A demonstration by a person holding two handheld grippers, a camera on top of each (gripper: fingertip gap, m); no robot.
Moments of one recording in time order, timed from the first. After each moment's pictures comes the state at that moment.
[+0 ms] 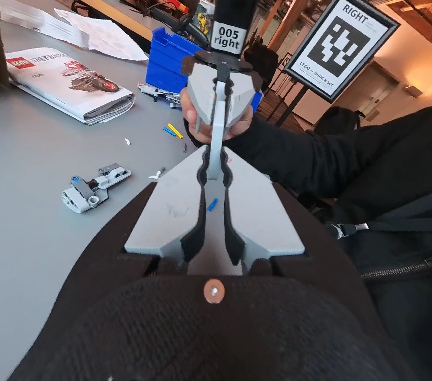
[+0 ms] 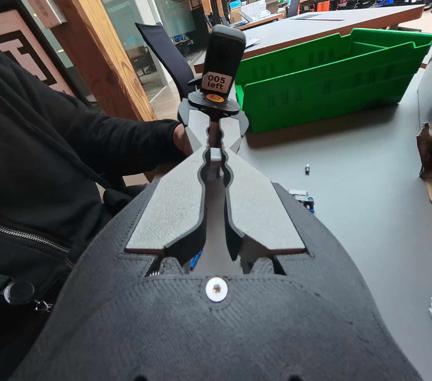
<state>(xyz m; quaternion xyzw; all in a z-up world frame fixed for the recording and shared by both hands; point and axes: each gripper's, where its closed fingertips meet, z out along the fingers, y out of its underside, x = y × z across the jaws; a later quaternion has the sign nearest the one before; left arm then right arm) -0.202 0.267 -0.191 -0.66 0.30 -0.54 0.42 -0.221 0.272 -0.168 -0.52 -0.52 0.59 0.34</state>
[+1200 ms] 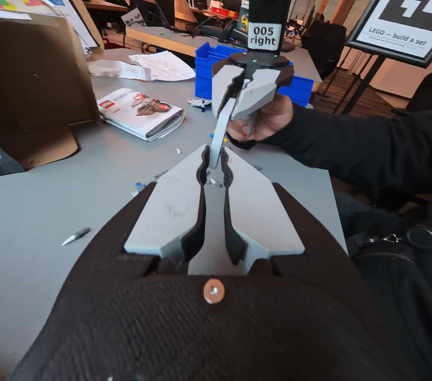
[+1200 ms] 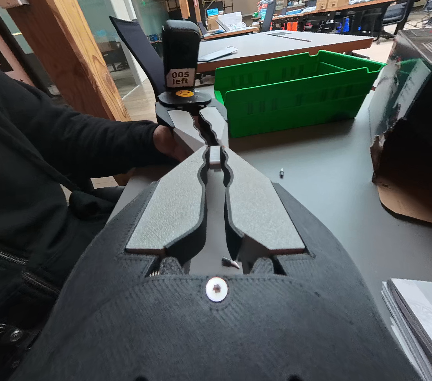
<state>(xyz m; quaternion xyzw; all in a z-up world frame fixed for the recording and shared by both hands) -0.219 0.285 -0.191 -0.67 0.33 -0.40 0.53 -0.220 0.284 -0.166 -0.52 -0.52 0.54 0.41</state>
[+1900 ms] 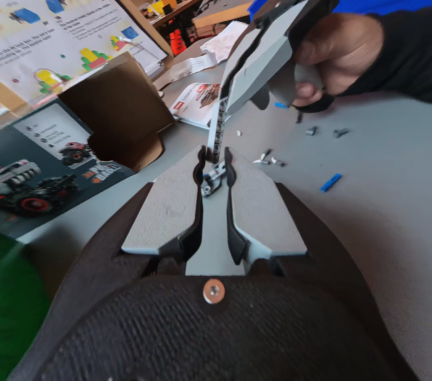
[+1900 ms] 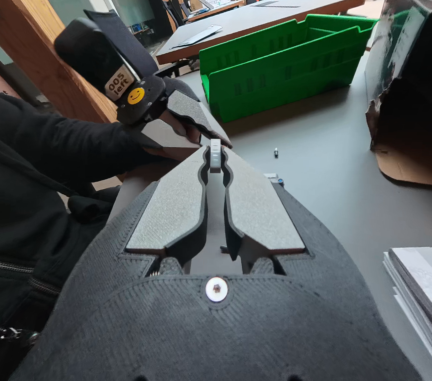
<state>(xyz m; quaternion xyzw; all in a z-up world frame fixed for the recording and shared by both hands) -0.230 0.305 -0.206 -0.68 0.40 -0.11 0.61 -0.222 0.297 -0.182 -0.58 -0.49 0.54 0.37</state>
